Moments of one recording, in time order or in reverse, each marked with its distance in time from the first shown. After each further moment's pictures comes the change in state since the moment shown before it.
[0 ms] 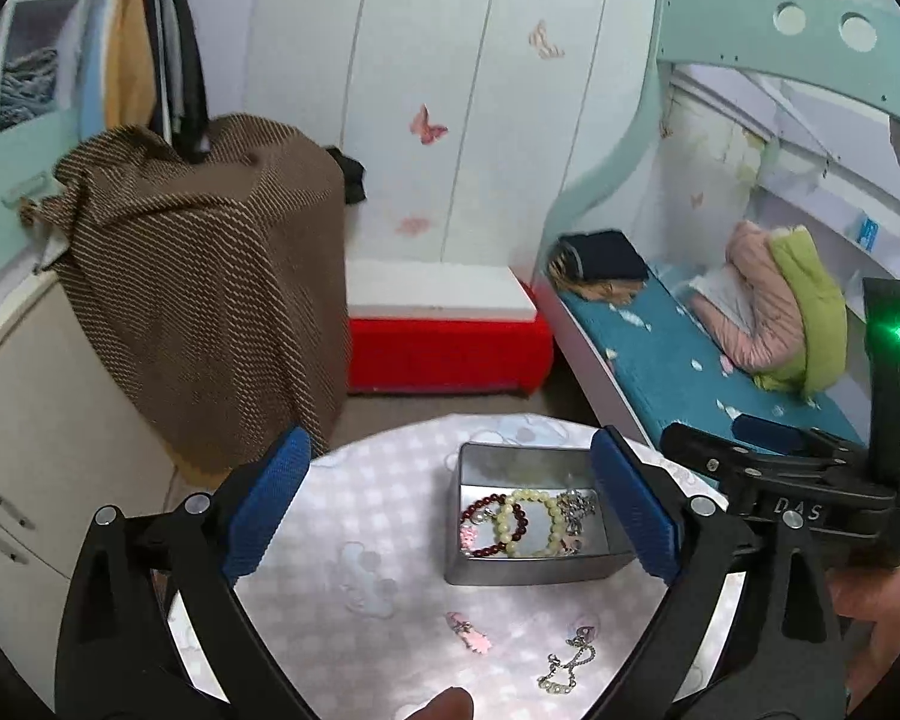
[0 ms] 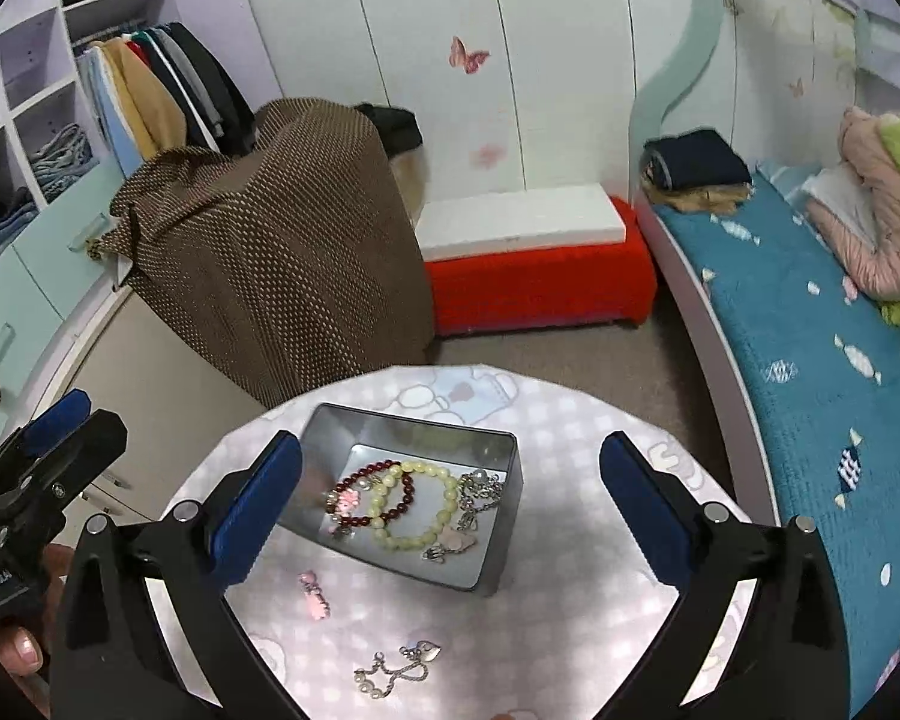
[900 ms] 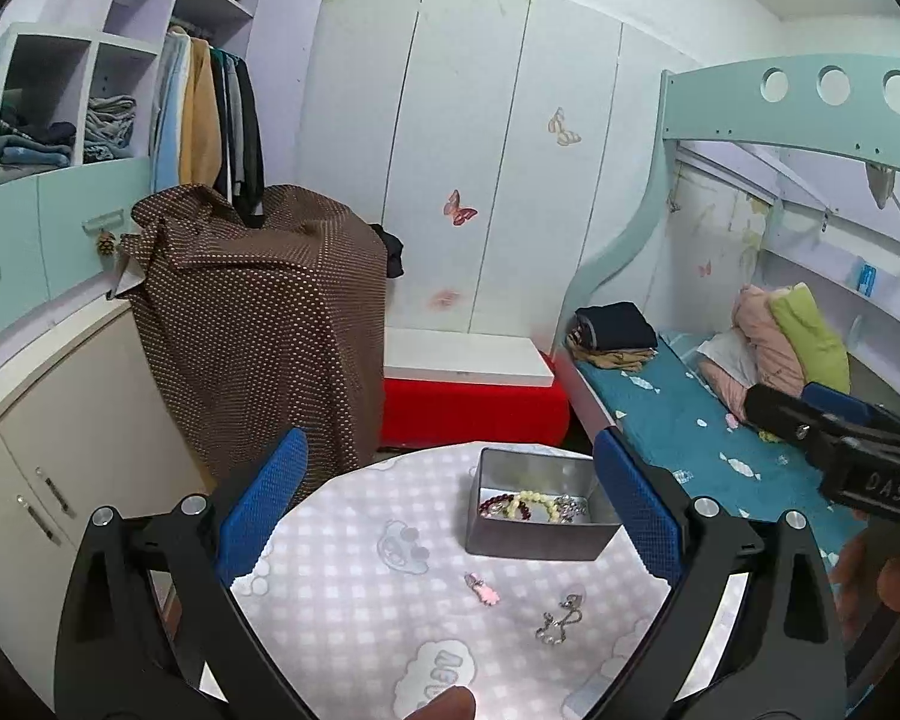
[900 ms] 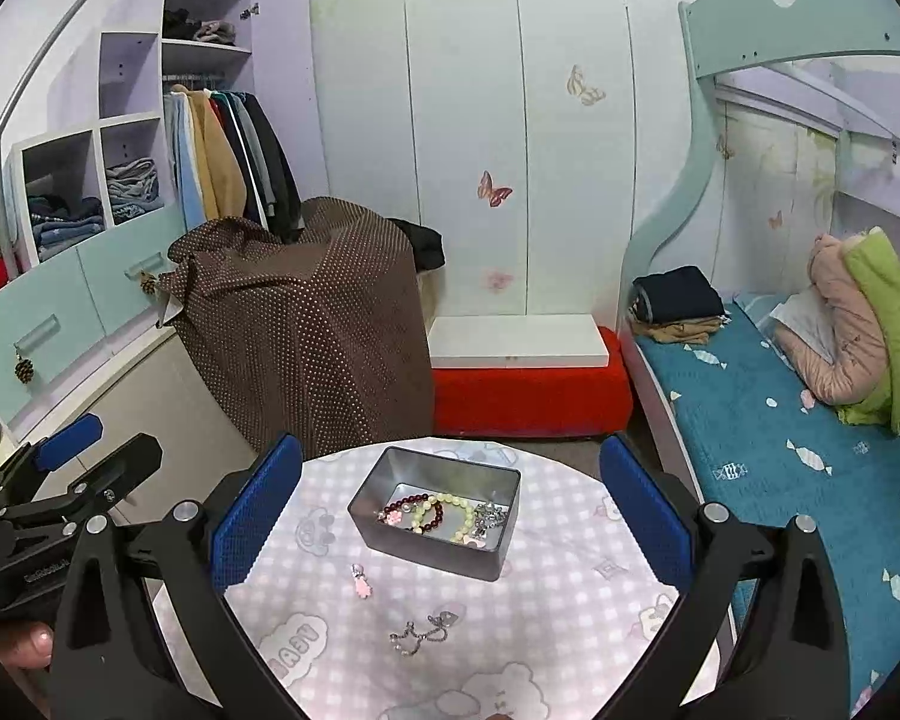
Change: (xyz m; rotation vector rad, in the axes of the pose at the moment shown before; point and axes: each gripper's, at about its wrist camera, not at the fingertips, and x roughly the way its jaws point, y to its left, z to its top) left arm -0.125 0.001 -0.037 -0.028 -0.186 0.069; right arm -0.127 0.044 -0.038 -0.125 -0.287 -0.031
